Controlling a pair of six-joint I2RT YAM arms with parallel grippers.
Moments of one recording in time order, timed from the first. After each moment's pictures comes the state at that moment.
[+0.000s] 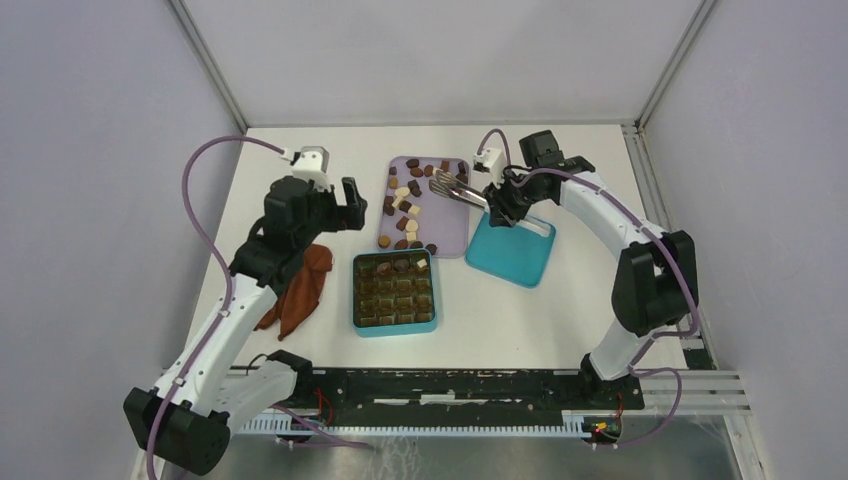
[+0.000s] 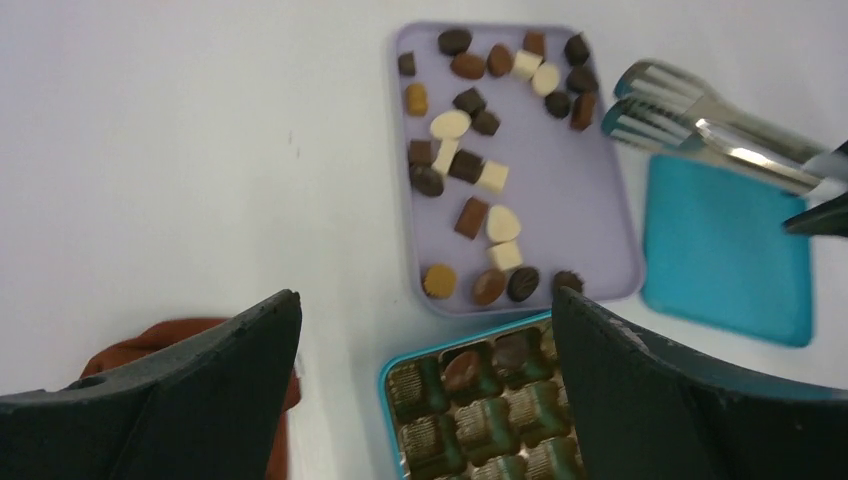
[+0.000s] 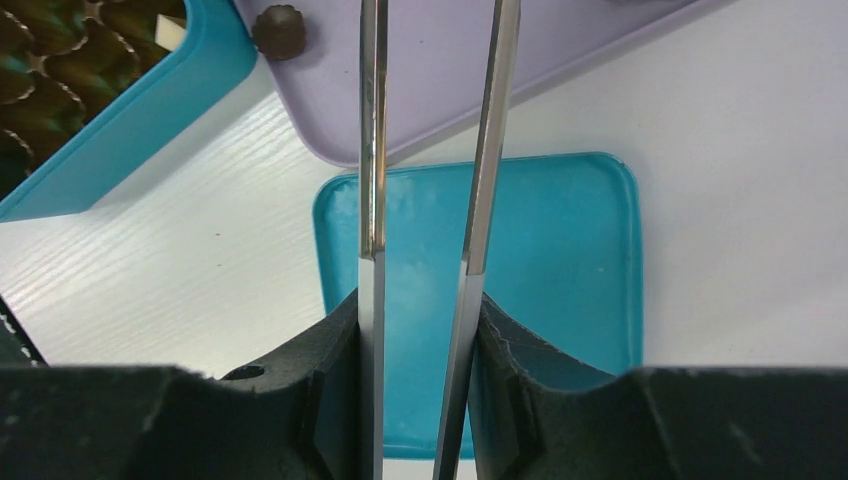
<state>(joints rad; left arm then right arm) -0.34 0.98 0.99 -0.35 -0.08 -0.22 0.32 1.68 1.37 -0.70 -0.52 -0.55</state>
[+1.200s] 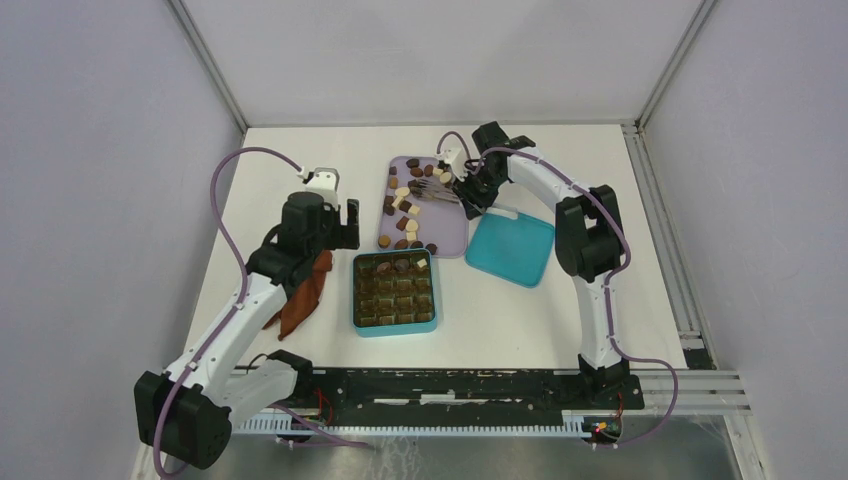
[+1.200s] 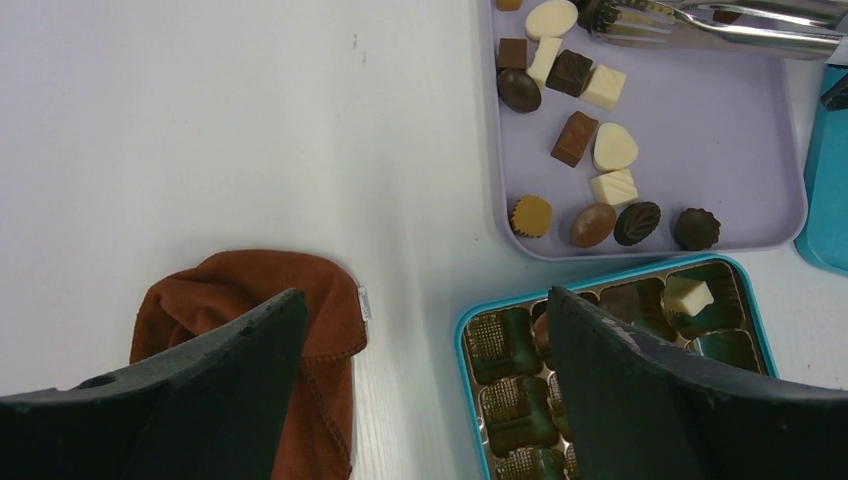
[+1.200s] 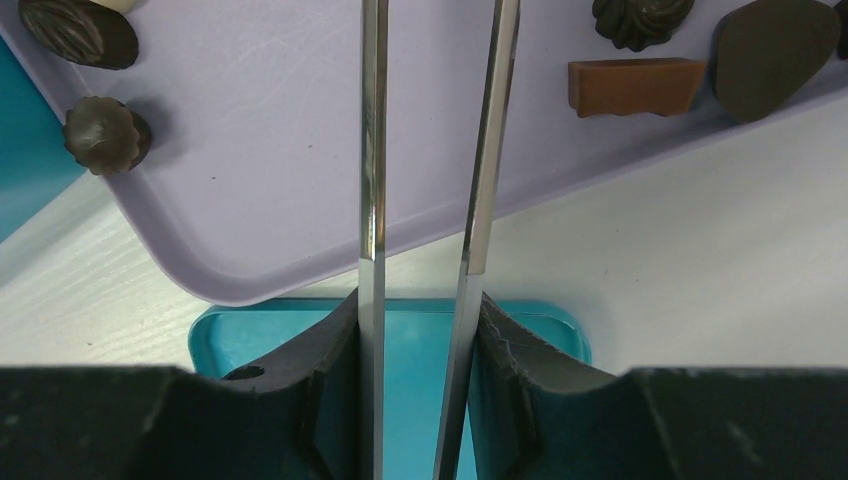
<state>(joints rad) -0.34 1.00 0.81 -0.36 -0.20 -0.11 0.41 2.21 1.86 -0.86 -0.38 -0.58</state>
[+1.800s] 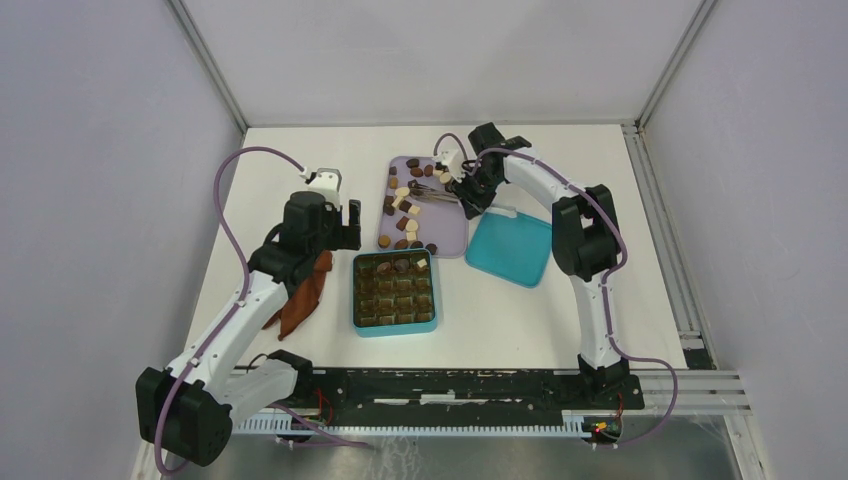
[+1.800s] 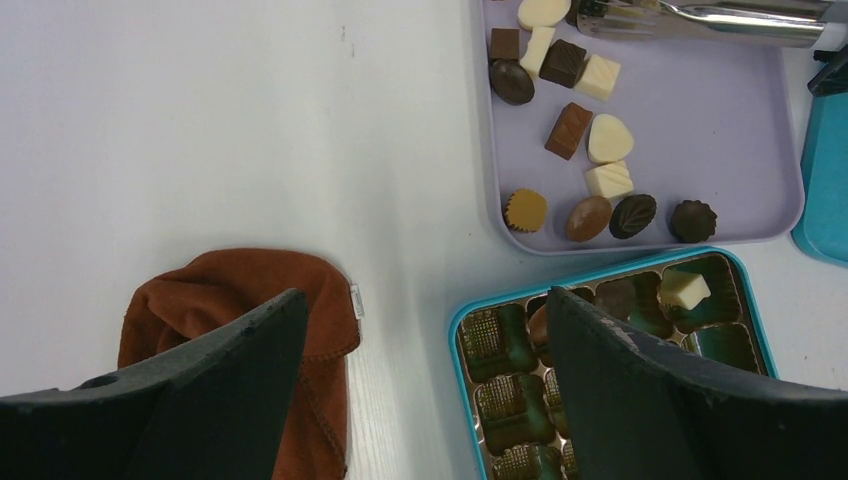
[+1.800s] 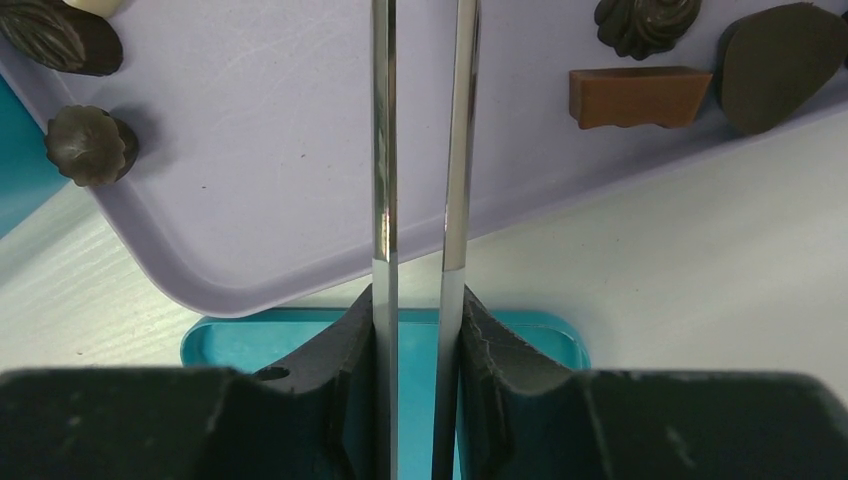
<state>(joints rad) -0.34 1.02 0.81 -0.36 -0.18 -0.11 0.42 2.24 1.89 -0.87 -0.35 -0.58</state>
